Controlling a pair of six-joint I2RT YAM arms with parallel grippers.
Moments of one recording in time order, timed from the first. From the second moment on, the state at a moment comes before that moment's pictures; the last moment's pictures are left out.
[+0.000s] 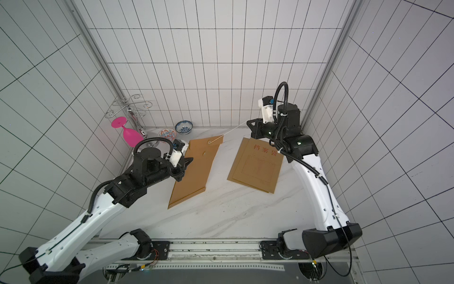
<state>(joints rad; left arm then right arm) -0.62 0.99 1.08 -0.50 0.10 0.06 0.23 1.37 1.66 -0.64 -0.42 0.22</state>
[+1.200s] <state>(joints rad) -0.54 0.91 1.23 -0.56 0.19 0.02 0.12 1.12 1.22 -0.24 -0.41 0.12</state>
